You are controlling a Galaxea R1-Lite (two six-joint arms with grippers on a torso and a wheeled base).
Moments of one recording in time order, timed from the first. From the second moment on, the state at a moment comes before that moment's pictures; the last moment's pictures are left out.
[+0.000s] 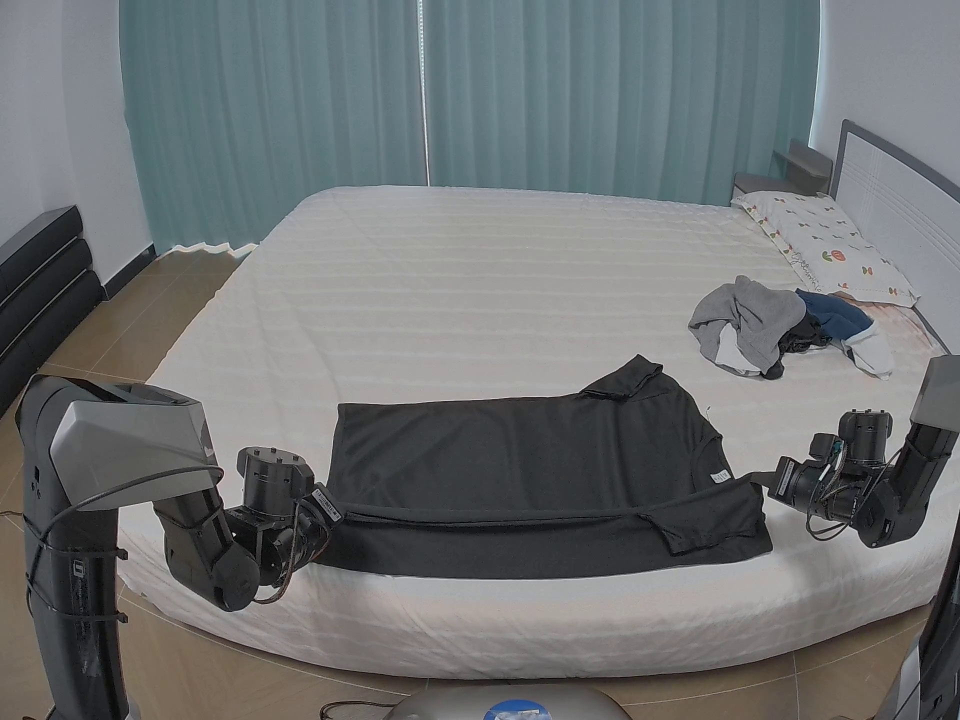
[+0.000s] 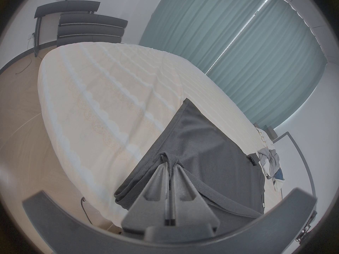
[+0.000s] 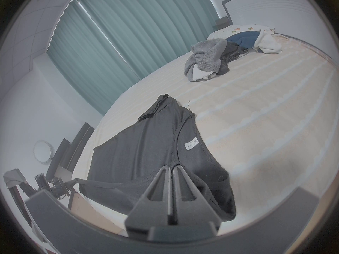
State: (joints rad) left arm -0.29 2.33 -0.61 -1.09 0.23 -0.87; right arm -0.13 2.22 -0.53 -1.12 0.37 0.37
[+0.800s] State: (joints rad) left arm -0.28 2.42 -0.71 -1.09 0.23 -0.90; right arm -0.10 2.35 -0.61 -1.18 0.37 0.47
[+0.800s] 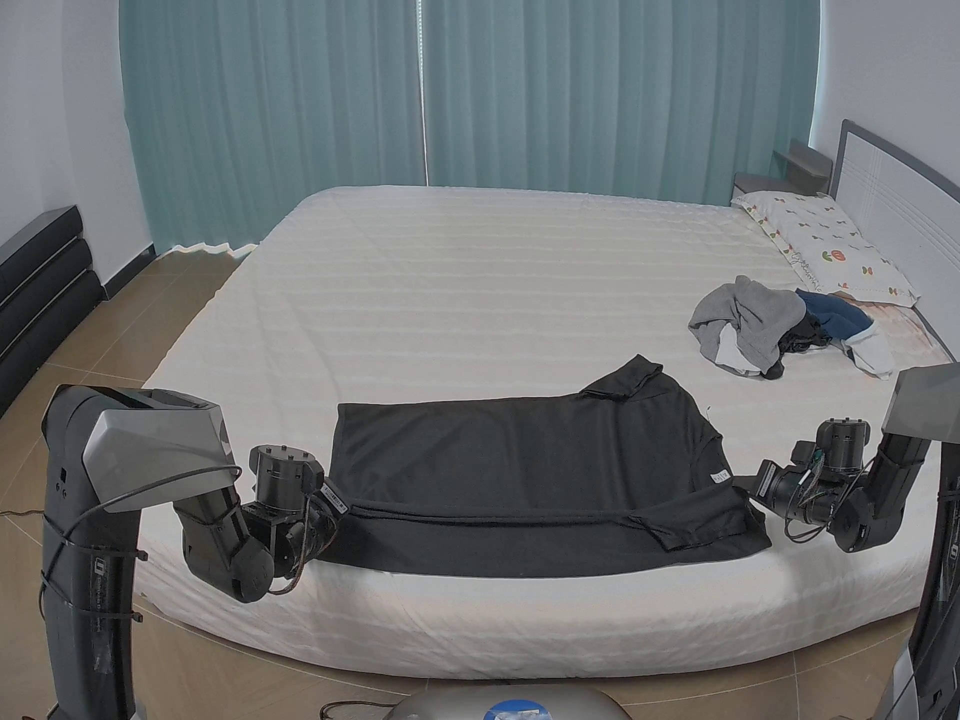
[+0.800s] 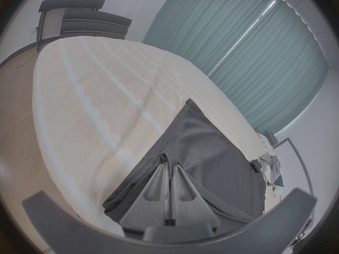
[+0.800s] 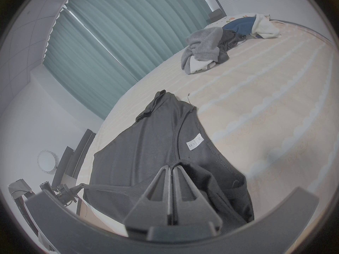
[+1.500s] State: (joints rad) left arm -0.24 2.35 -0.67 -1.09 0.22 -1.01; right arm -0.13 2.39 -0.62 -1.25 0.39 0.77
